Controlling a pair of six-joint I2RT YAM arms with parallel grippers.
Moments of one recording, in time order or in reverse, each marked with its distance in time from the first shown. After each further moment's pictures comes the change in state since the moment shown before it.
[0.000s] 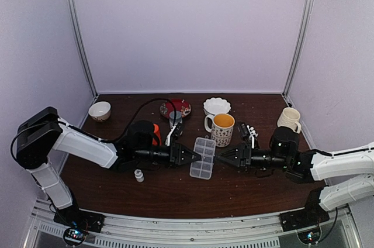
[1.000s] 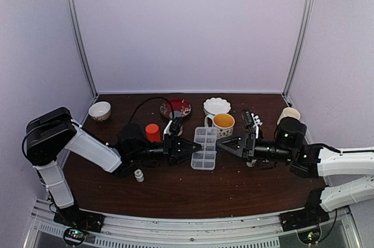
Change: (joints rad) left arm 0.013 0.098 -0.058 0.534 0.092 -0.357; right arm 0.001 -0.091 0.084 -0.089 0.033 -0.091
